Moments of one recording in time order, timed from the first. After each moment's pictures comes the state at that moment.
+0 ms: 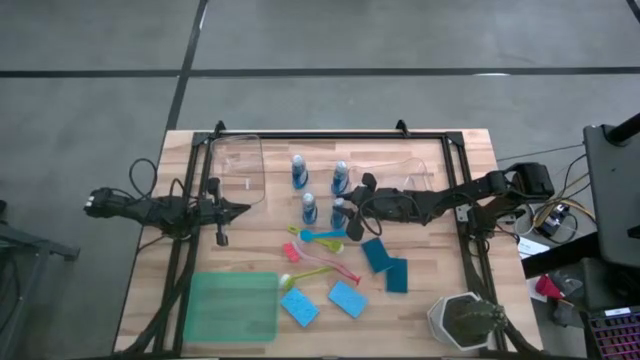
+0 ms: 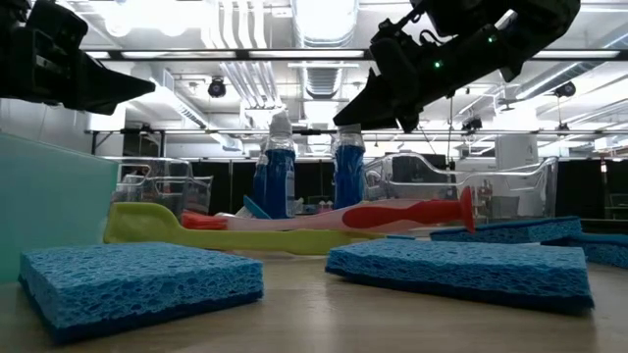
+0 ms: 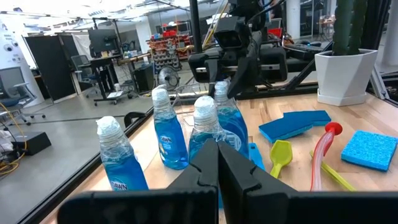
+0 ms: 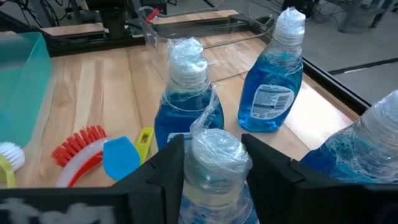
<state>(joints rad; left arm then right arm) -0.24 0.04 0.05 -0.07 -0.44 0.15 0.02 1.52 0.71 0.42 0.31 0.16</state>
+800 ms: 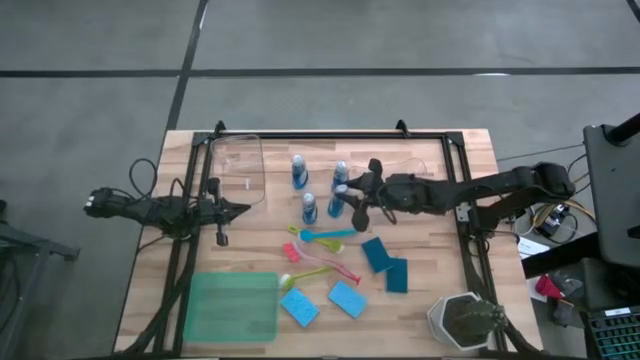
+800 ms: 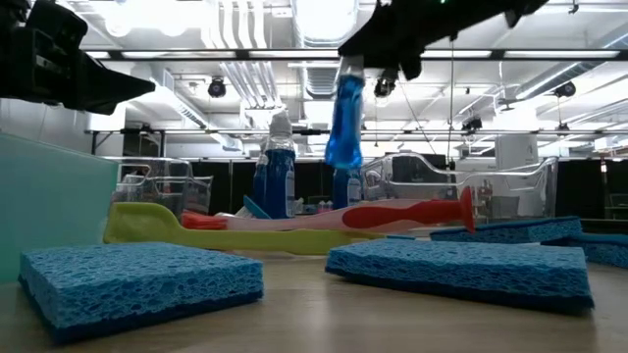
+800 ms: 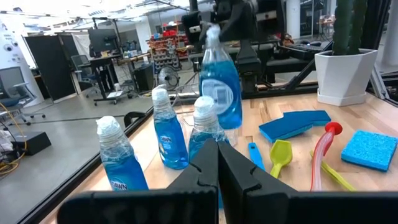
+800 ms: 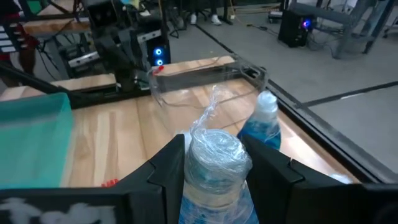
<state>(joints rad) -0.24 0.04 0.05 -0.07 -0.44 0.15 0.02 1.33 0.84 0.21 0.32 0.15</state>
